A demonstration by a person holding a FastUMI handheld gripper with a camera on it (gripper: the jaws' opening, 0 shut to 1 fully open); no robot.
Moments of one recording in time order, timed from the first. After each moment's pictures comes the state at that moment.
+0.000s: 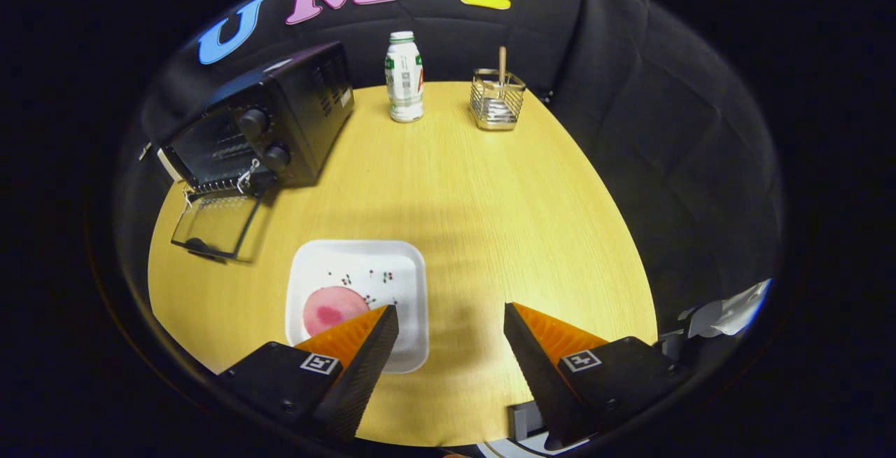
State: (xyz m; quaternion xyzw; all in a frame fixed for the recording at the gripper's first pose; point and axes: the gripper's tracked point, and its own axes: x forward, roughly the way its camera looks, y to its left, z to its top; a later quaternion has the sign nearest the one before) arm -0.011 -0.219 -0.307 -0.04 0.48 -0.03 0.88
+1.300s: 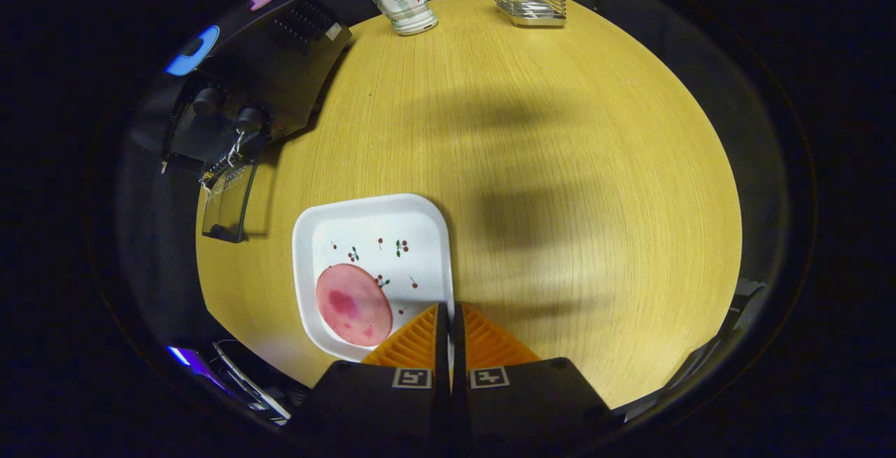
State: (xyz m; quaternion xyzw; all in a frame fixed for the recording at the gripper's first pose) arm -0.022 -0.185 -0.369 0.09 0.64 0.07 0.76
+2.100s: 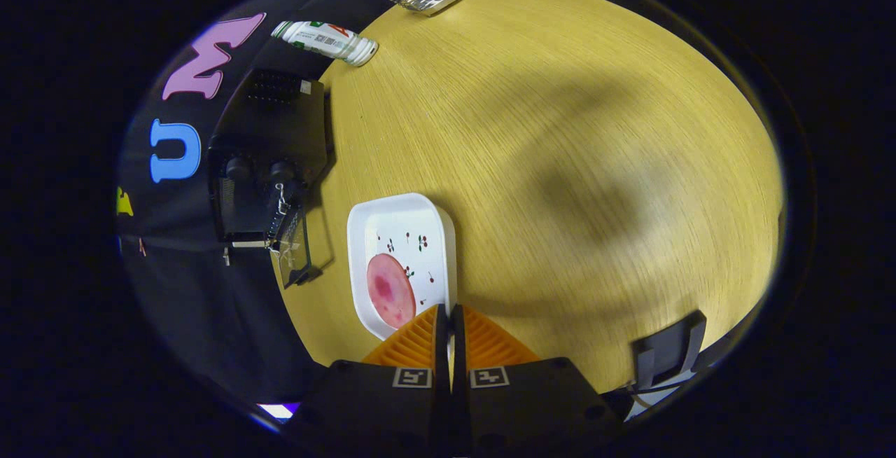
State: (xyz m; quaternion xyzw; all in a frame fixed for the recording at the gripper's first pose) arm -0.071 -0.157 -0.335 0.34 0.59 0.02 0.73
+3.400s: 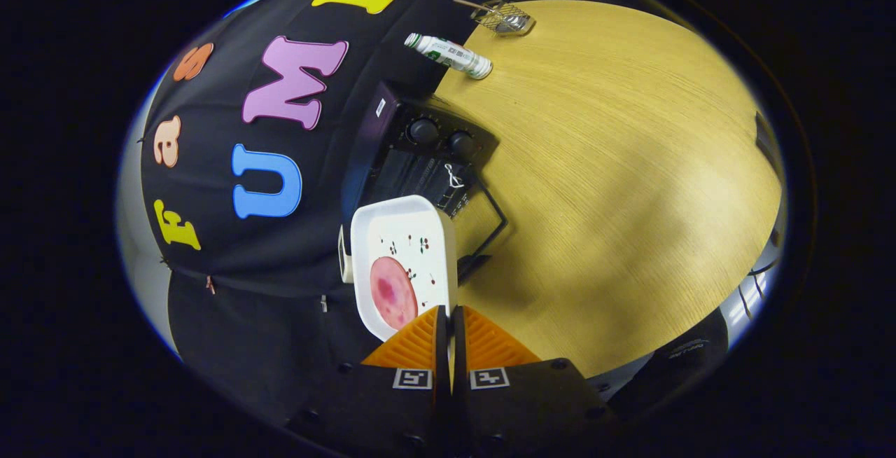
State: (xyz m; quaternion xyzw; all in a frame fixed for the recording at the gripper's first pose) arm -0.068 0.066 -0.213 0.49 0.43 0.04 0.76
